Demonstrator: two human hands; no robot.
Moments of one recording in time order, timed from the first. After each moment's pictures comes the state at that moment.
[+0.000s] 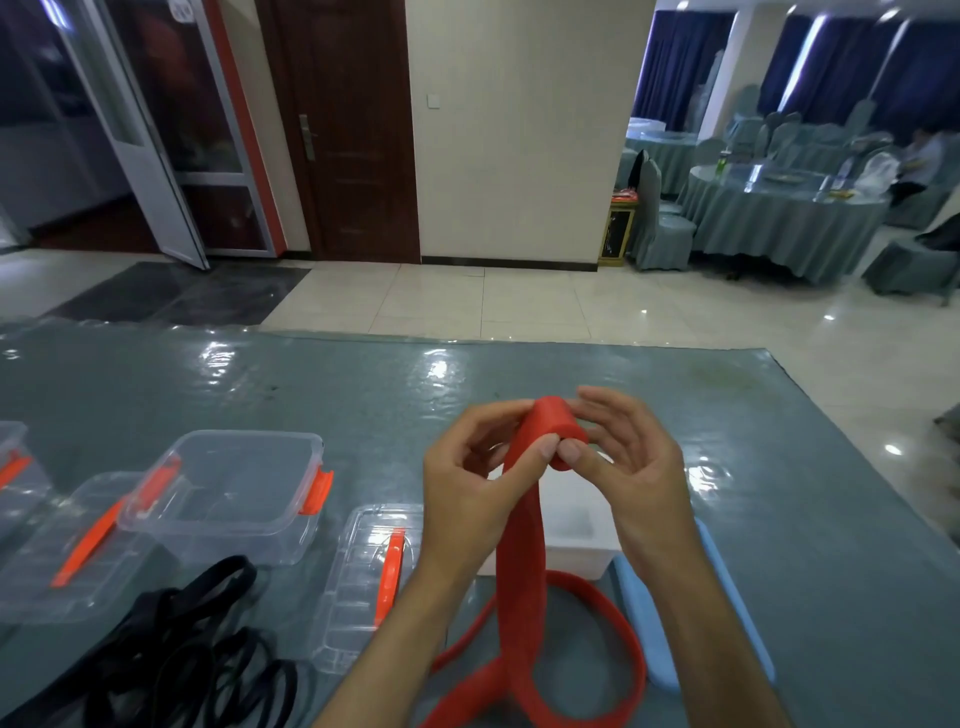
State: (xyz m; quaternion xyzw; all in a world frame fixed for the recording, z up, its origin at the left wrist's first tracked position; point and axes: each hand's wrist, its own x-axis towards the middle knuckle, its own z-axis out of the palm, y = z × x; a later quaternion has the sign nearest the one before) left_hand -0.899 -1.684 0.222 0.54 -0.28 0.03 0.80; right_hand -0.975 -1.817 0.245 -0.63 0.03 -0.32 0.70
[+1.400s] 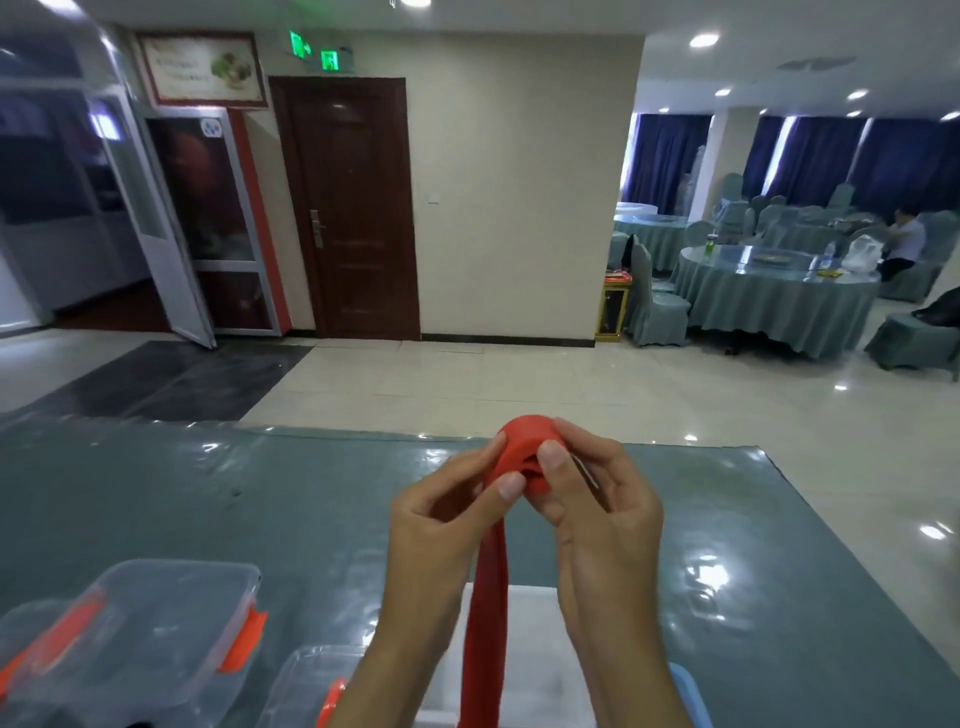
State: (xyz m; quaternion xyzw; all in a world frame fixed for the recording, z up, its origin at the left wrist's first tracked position) left_hand -0.864 -1.779 0.325 0.52 -0.24 -0.02 0.82; right_hand -0.916 -1.886 0.330 -0.52 0.05 -0.42 0.74
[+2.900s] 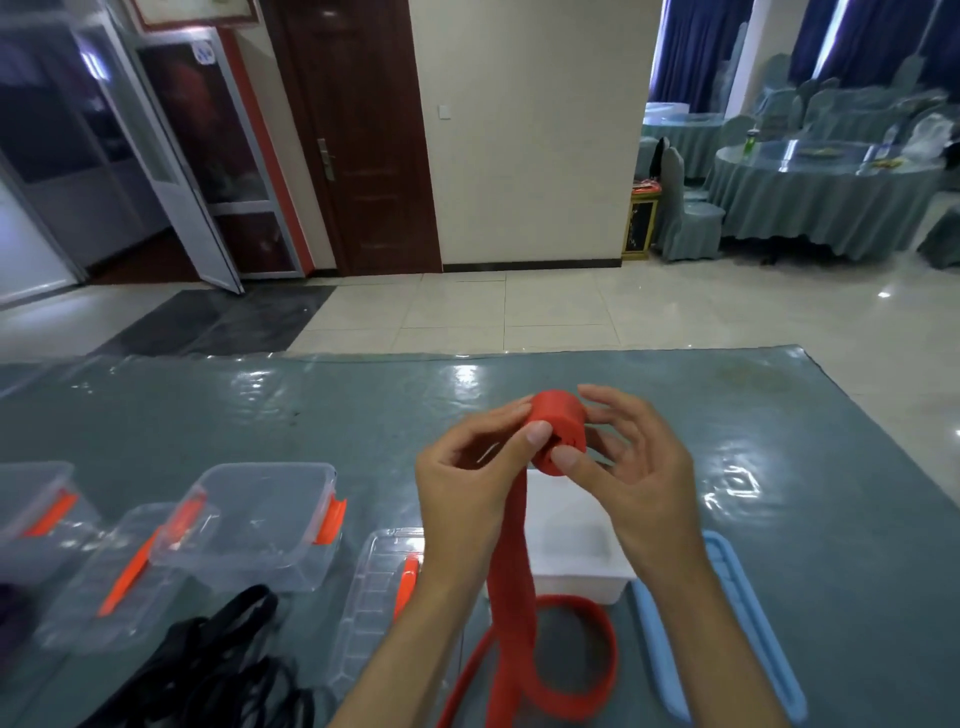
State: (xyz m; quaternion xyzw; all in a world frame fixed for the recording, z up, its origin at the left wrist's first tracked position) left_hand -0.898 -1.716 0.274 0.54 -0.21 0.01 0.81; right_hand -0.962 -1.849 0.270 -0.61 -0.03 -0.35 0.71
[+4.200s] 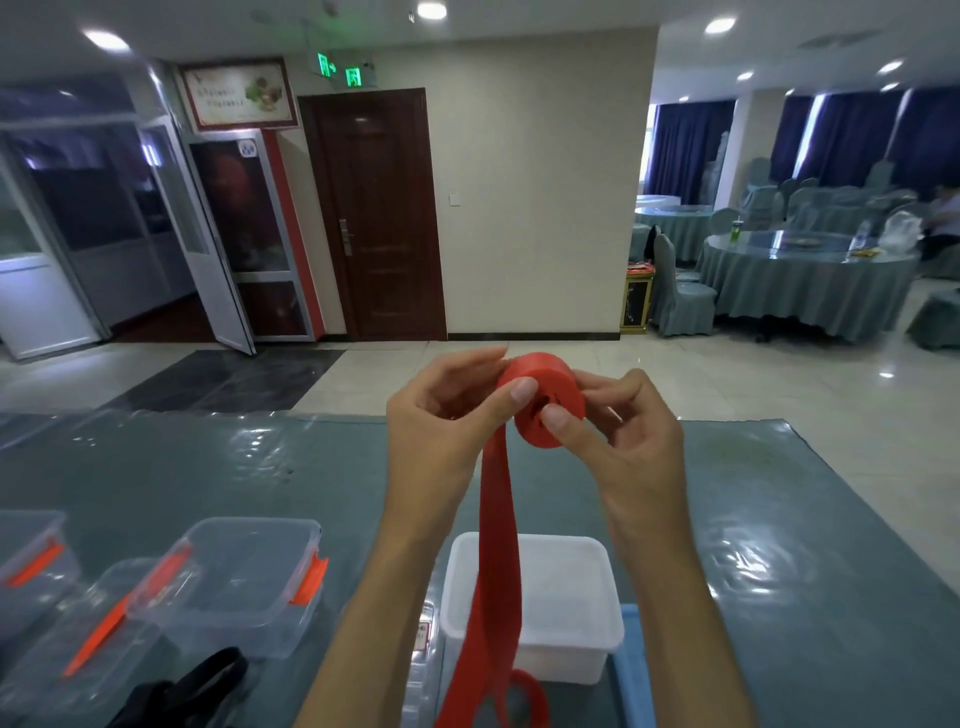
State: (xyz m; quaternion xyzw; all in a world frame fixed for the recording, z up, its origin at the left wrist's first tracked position) left_hand -0.899 -1.731 0.362 0.56 -0.33 0.08 0.76; right_hand -0.966 -1.872 0.341 -0.62 -0.05 -0.43 0.66
